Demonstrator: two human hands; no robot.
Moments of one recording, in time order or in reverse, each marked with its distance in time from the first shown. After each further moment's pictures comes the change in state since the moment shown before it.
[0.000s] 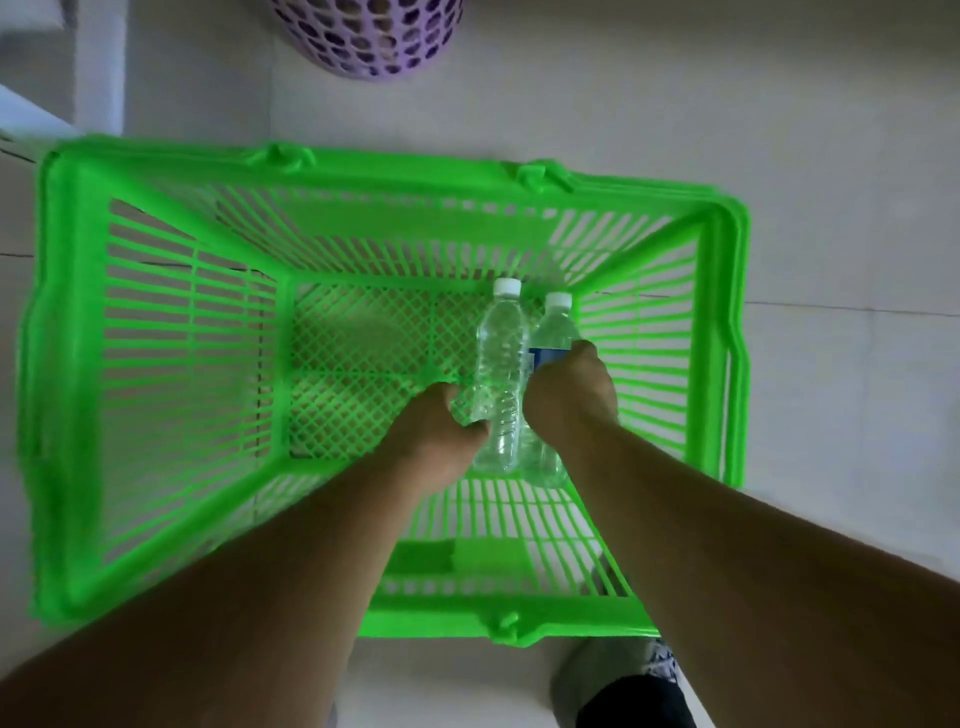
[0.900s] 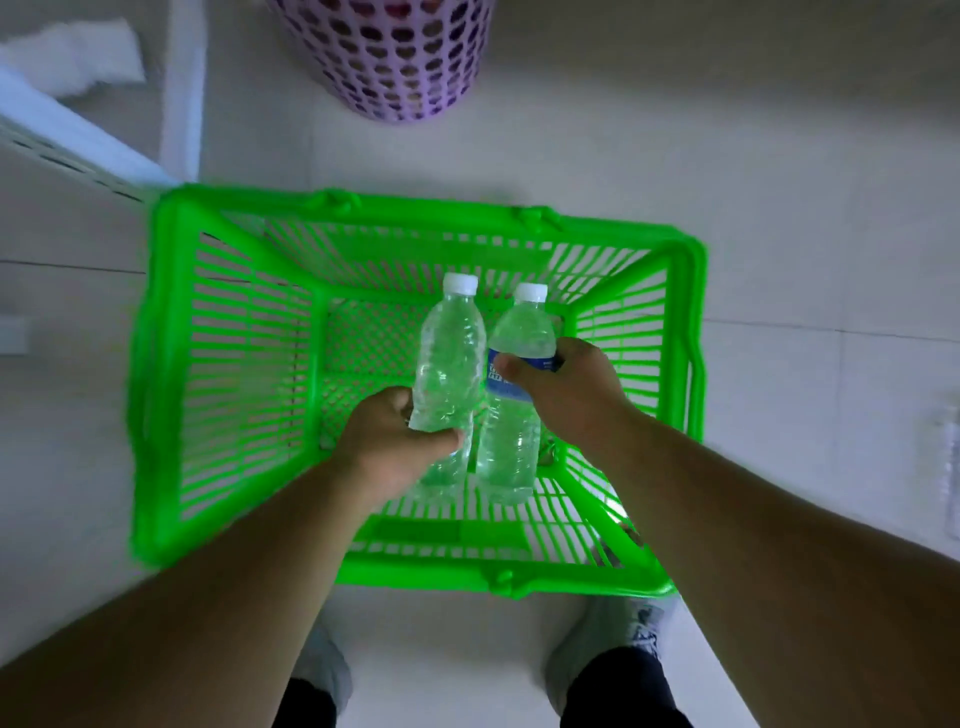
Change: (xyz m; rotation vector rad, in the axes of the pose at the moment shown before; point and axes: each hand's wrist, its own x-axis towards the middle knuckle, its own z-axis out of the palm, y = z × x) left_hand -0.068 0.007 -0.060 -0.330 0.074 0.023; right_hand -0.031 -0.002 -0.043 0.255 -0.197 -0.332
